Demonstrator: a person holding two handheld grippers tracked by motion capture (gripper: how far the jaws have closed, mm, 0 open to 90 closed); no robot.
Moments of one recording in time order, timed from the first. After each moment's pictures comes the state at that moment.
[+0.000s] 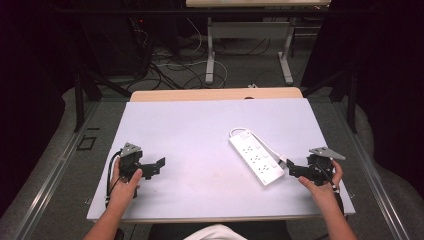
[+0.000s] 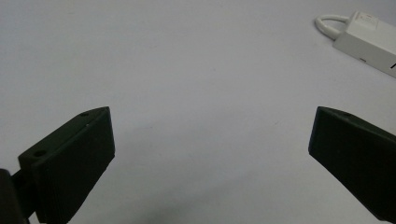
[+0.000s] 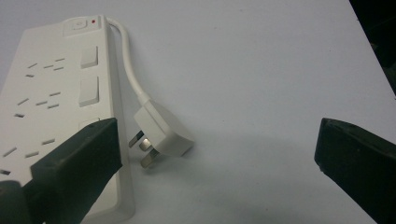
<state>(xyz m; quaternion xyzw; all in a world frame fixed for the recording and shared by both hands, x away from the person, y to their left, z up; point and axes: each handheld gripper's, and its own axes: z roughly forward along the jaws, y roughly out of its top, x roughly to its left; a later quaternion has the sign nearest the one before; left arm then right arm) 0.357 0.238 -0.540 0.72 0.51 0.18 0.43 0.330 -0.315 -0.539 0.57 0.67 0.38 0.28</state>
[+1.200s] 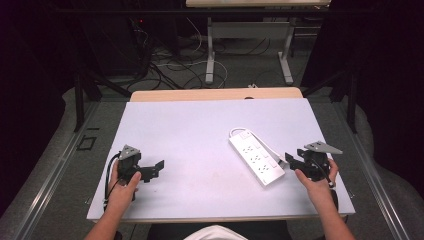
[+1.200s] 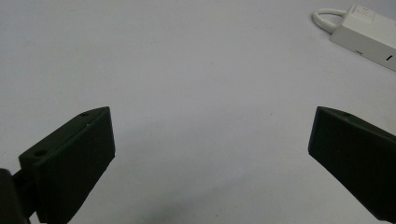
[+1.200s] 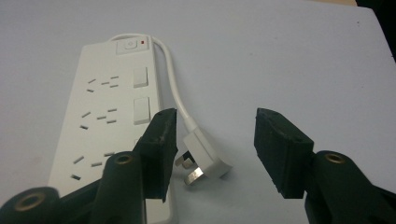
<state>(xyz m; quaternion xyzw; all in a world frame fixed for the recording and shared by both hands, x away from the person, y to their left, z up) 0.347 0.240 -0.537 0.73 0.50 0.18 0.43 0.331 -0.298 -0.512 0.53 0.70 0.40 0.27</state>
